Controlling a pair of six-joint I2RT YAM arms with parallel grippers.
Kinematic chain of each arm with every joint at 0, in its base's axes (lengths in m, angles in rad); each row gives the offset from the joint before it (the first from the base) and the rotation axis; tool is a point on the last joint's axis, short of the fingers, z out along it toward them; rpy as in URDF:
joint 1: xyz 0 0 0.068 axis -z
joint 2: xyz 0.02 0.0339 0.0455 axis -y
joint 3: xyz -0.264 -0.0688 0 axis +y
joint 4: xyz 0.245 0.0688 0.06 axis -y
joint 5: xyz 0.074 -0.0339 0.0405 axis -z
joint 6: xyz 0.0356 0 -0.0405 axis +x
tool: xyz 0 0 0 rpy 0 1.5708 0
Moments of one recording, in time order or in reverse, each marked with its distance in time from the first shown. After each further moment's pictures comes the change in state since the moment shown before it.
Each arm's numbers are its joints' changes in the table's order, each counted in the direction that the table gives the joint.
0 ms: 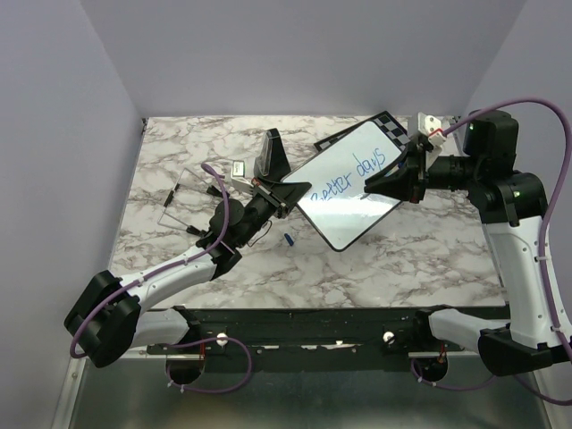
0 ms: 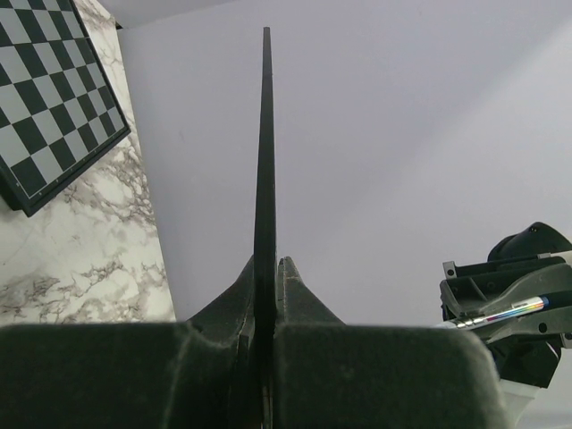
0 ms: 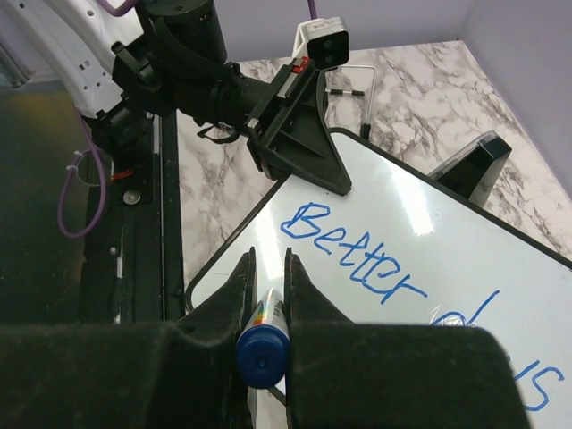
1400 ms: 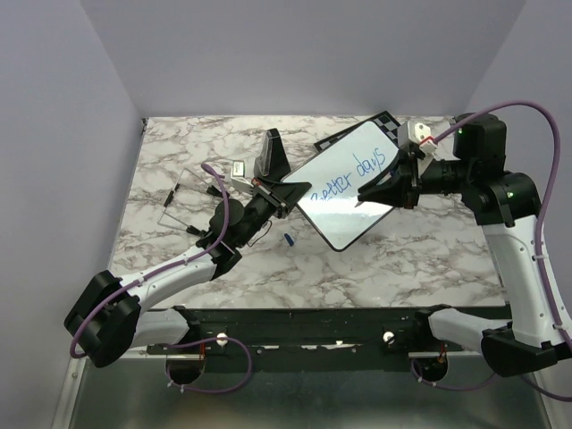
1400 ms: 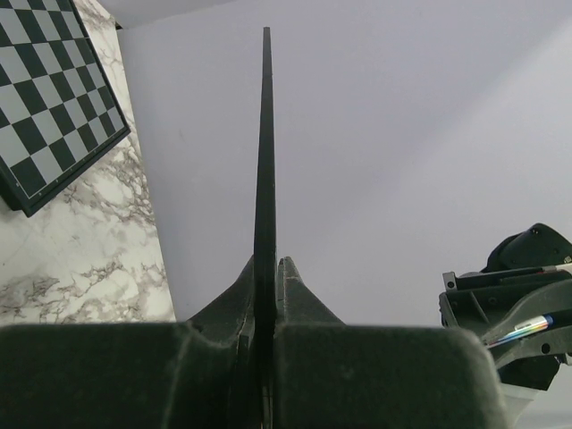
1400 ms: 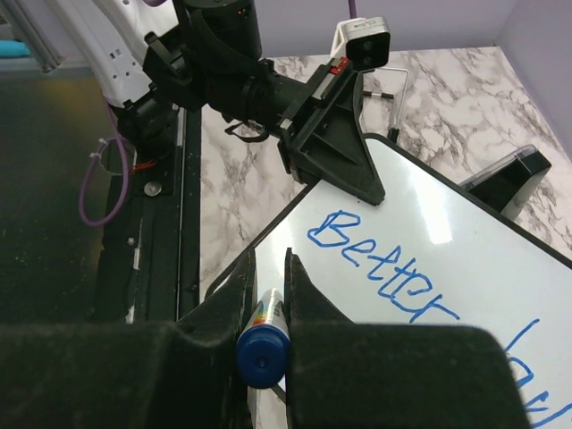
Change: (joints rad) left arm 0.000 0.000 0.000 0.000 0.000 0.000; right arm -0.056 0.000 0.020 -0.014 -0.005 -0.030
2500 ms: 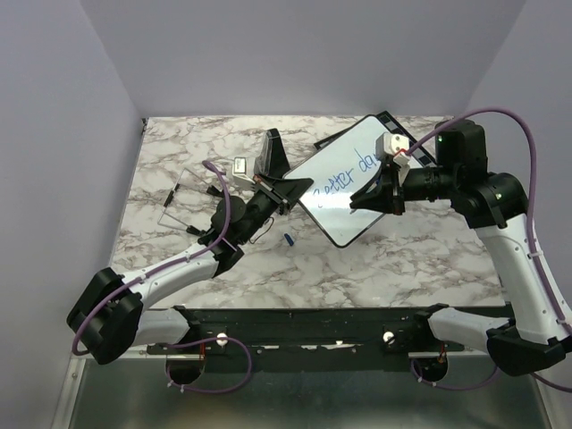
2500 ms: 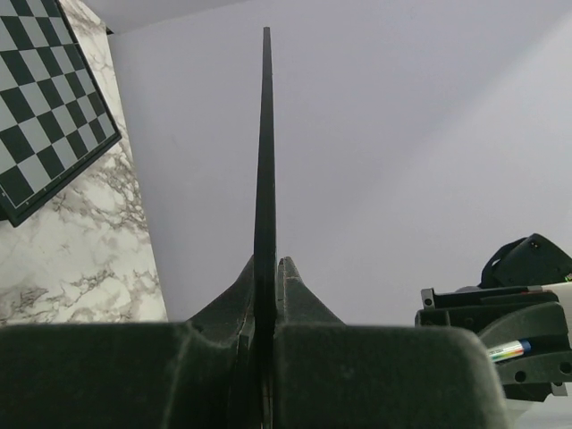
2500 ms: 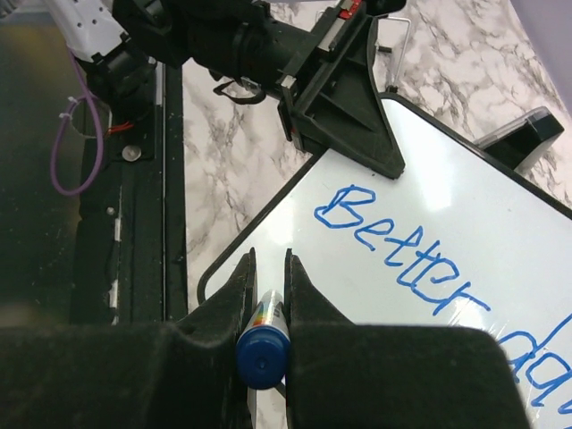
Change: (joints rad) left arm 0.000 -0.020 -0.030 0.002 -0.003 -0.002; right arm -0.134 -0.001 0.013 -0.047 0.182 -0.053
